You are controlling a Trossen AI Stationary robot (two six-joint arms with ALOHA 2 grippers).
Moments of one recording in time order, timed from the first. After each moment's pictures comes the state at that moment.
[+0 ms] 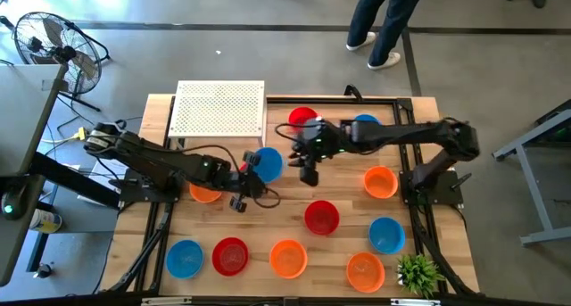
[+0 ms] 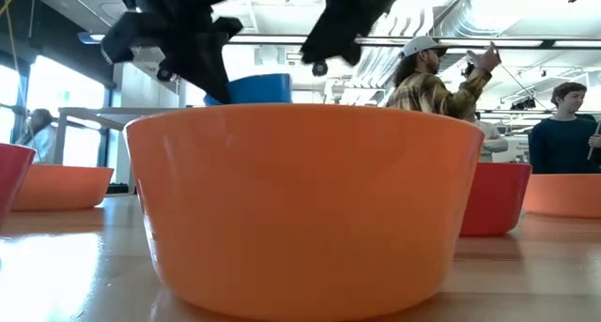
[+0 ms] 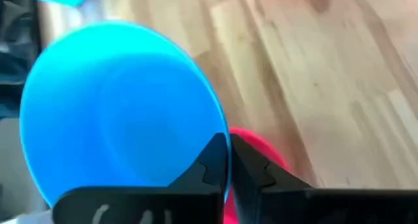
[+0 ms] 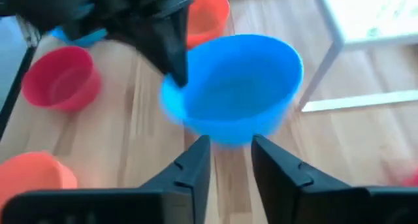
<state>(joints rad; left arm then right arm) -0.24 1.40 1.01 -0.56 -0.40 0.30 -0.10 1.59 1.33 -0.45 -0.11 0.07</state>
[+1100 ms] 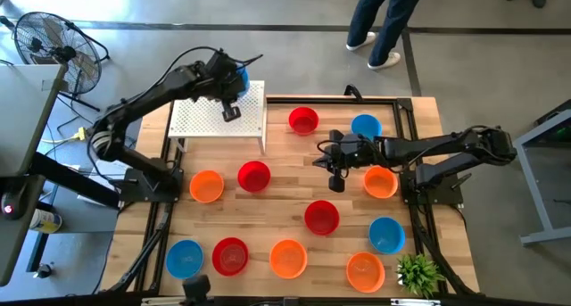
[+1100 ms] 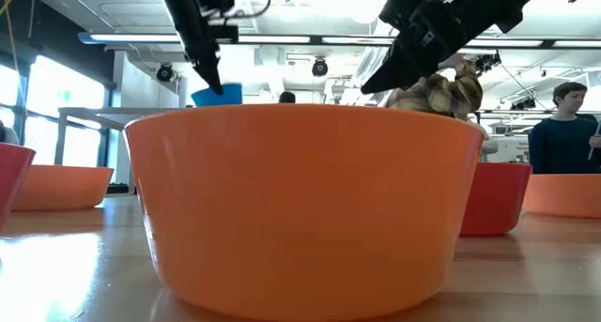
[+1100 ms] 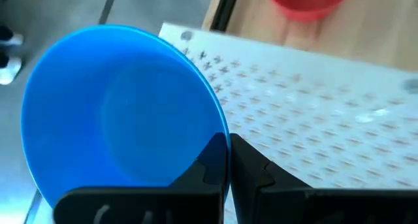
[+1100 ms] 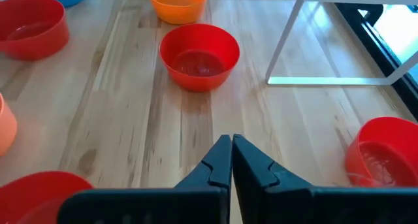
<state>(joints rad) 0.71 1.42 1.38 -0.89 -0.11 0.47 -0.08 1.27 0.74 -0.03 0.01 -0.06</state>
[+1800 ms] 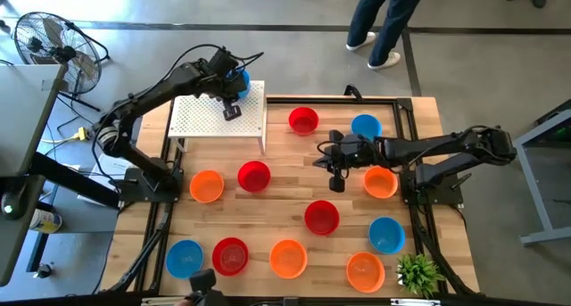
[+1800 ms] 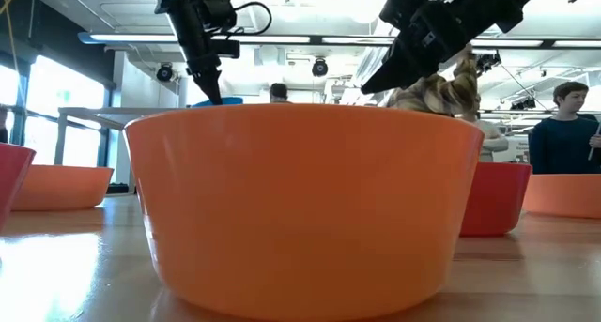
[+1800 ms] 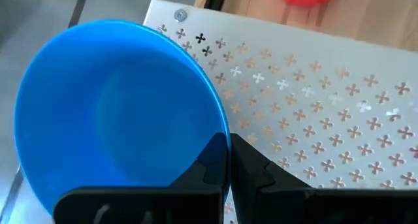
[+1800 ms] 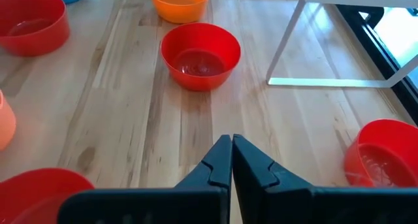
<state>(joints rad) 0.76 1.49 1.38 -0.89 -0.04 0.49 -0.06 1.27 0.74 -0.03 0.01 -0.07</state>
